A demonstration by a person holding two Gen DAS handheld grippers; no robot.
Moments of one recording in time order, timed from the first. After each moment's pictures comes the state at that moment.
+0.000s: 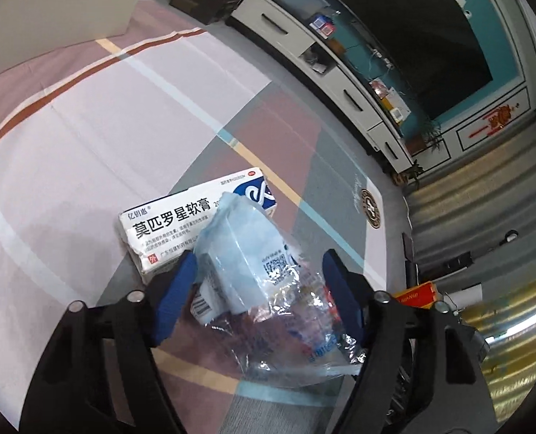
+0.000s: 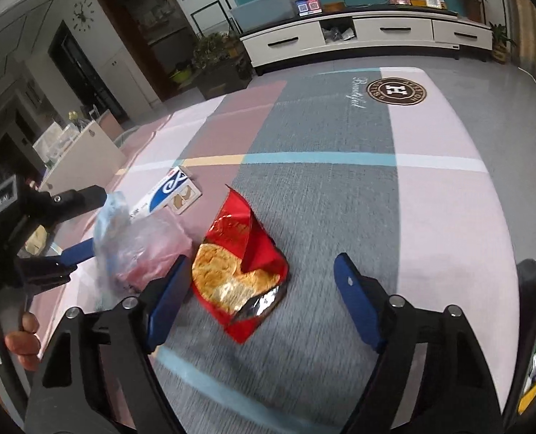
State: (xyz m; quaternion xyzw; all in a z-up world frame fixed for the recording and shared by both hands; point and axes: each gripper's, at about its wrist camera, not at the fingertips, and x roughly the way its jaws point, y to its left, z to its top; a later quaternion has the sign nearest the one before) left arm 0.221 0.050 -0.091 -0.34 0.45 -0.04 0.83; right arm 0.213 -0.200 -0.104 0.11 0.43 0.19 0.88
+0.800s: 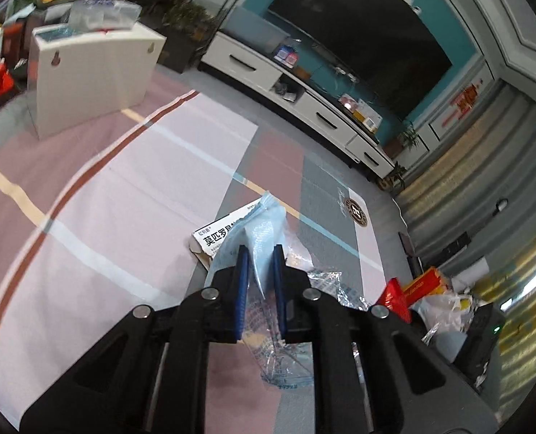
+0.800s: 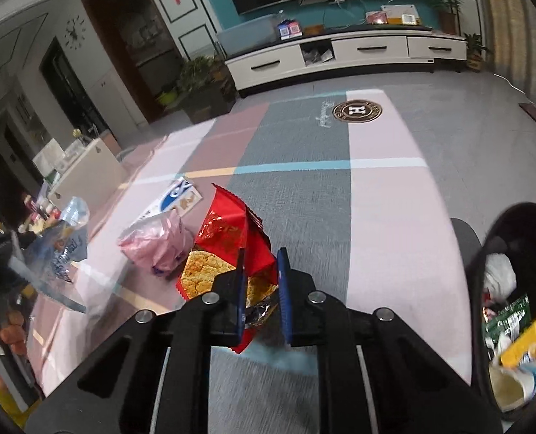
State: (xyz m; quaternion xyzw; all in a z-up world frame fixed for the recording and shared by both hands) left arm 0.140 0.099 -0.042 -0.26 0.37 -0.07 0.89; right arm 0.145 -0.227 -0.066 0.13 0.39 0.15 0.90
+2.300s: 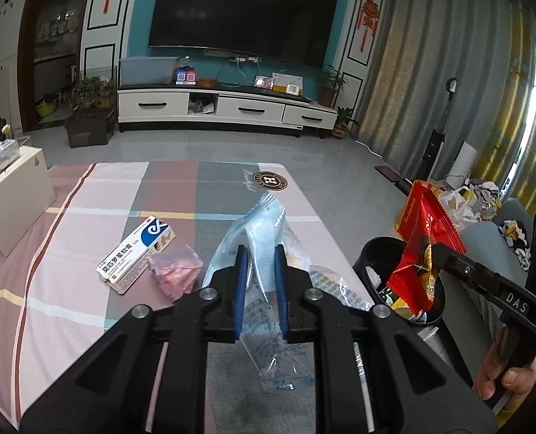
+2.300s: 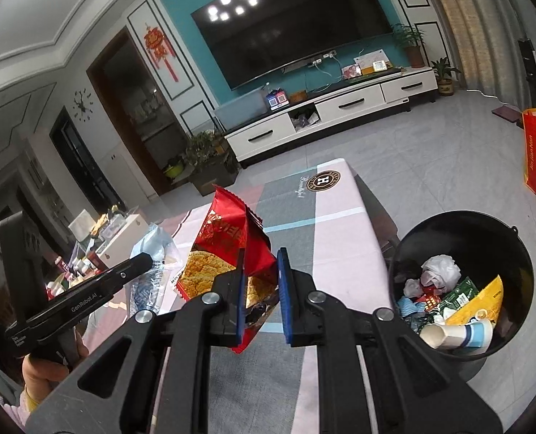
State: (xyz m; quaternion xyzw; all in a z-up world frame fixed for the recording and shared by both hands) left arm 0.086 -0.057 0.024 -0.04 0.31 -0.18 0.93; right arm 0.028 -0.300 0.014 0.21 0.26 0.12 0.93
